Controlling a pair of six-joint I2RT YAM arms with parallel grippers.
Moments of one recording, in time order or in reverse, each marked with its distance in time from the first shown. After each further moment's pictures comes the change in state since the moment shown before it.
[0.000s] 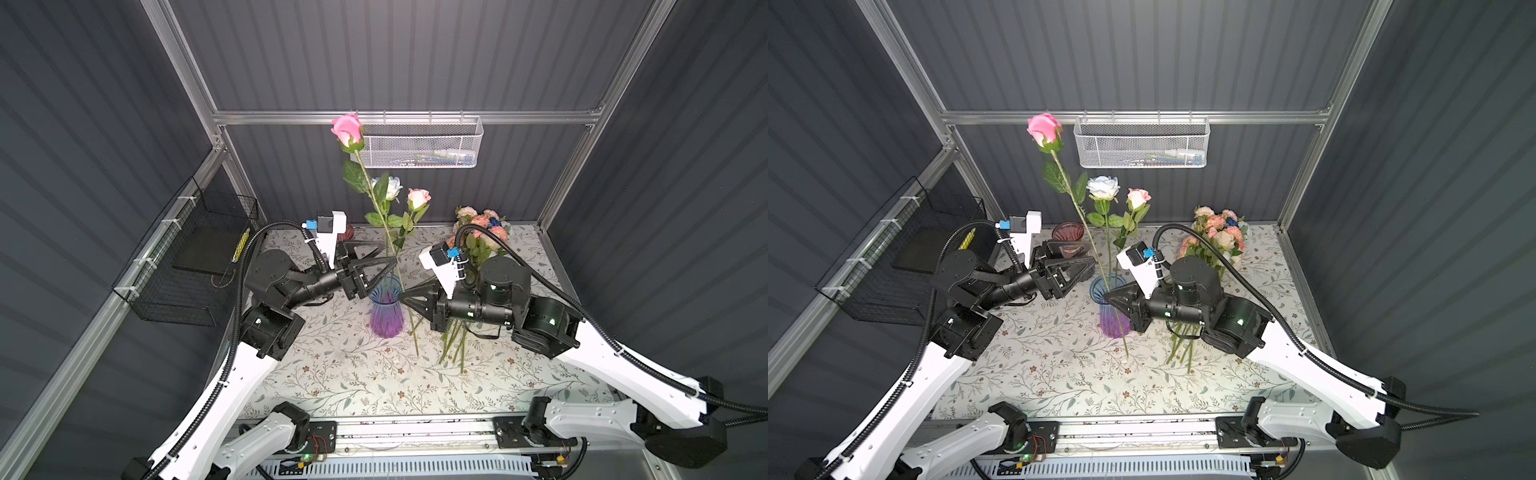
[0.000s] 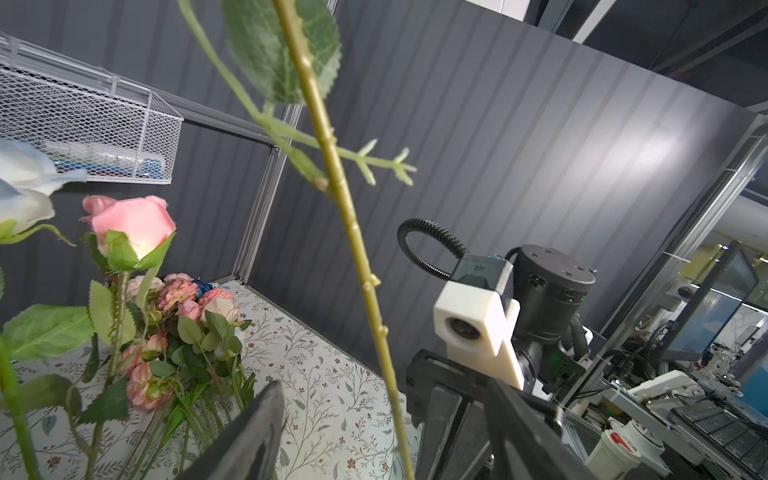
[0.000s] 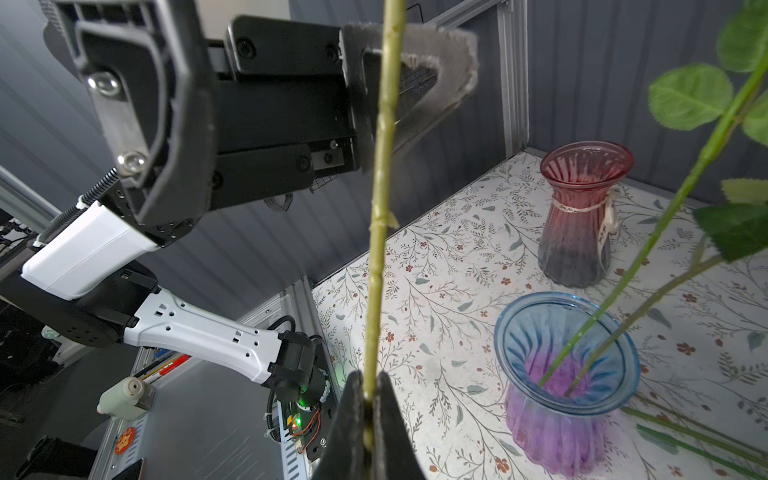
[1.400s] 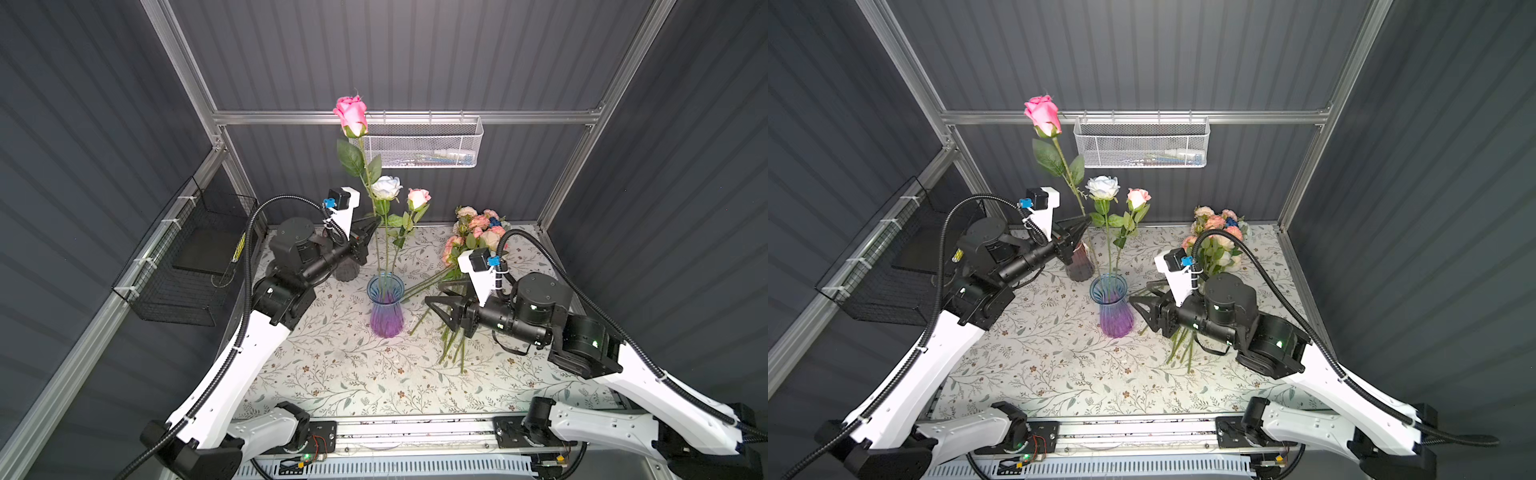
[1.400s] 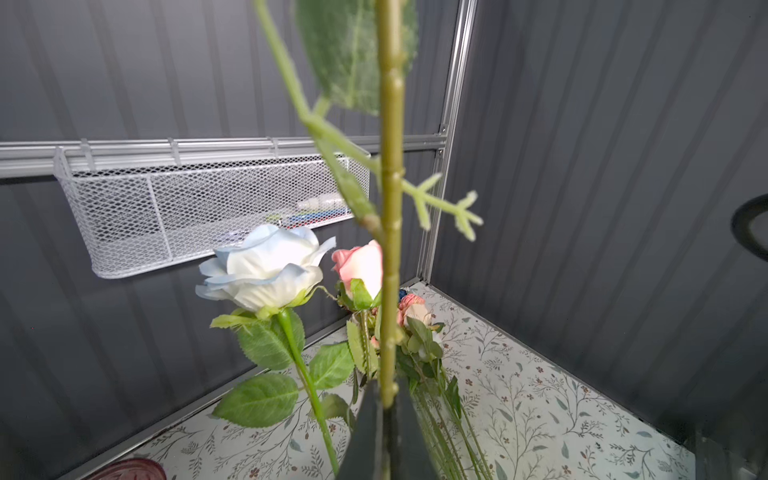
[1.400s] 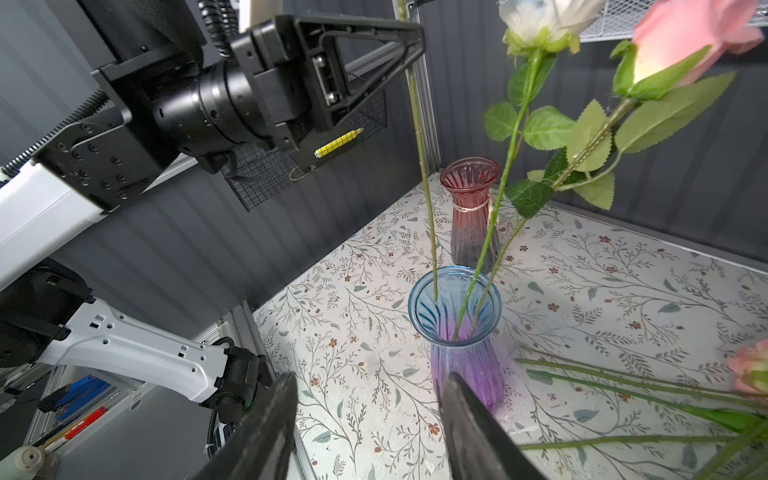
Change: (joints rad) left arm 0.000 0.207 0.216 -0.238 -0.441 0.510; right arm 0.006 -0.209 -0.100 -0.089 0.256 -0.015
